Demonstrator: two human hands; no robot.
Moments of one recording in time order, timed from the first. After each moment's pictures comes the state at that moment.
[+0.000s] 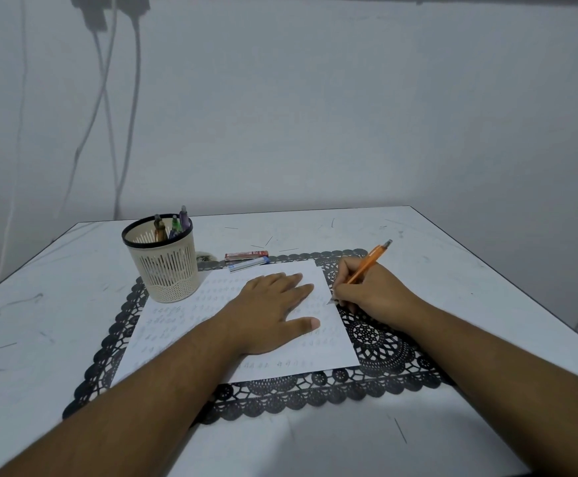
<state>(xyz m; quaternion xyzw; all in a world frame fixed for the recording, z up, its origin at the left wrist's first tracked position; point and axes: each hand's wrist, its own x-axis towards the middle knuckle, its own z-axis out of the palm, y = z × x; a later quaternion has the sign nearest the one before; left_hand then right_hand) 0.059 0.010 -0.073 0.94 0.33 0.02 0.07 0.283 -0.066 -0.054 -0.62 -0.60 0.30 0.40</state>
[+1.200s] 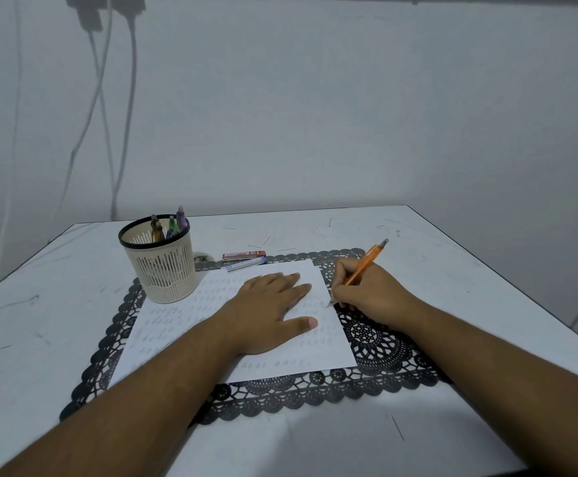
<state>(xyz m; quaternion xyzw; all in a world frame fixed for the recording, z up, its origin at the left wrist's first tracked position) 0.058 0.011 -0.073 0.94 0.33 0.02 0.06 0.280 -0.070 -0.051 -0.62 -0.62 0.29 0.40</state>
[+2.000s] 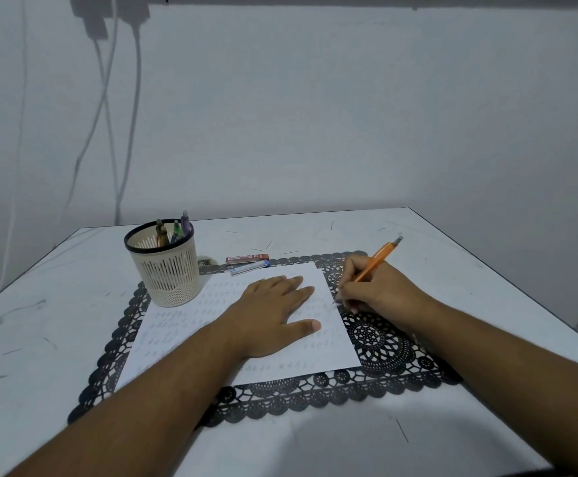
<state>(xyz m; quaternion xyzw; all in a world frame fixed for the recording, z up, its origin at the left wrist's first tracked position) 0.058 0.010 -0.074 0.94 0.33 0.02 0.07 0.281 -0.081 -0.042 -0.56 -0.59 0.36 0.45</state>
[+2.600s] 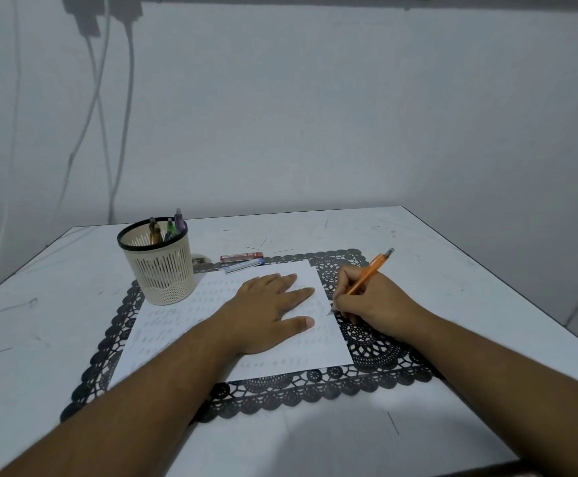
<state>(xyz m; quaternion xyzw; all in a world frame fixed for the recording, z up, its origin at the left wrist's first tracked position) 0.059 0.011 -0.074 0.94 0.32 0.02 0.07 0.279 -0.090 -0.054 -0.60 -0.60 0.32 0.42</state>
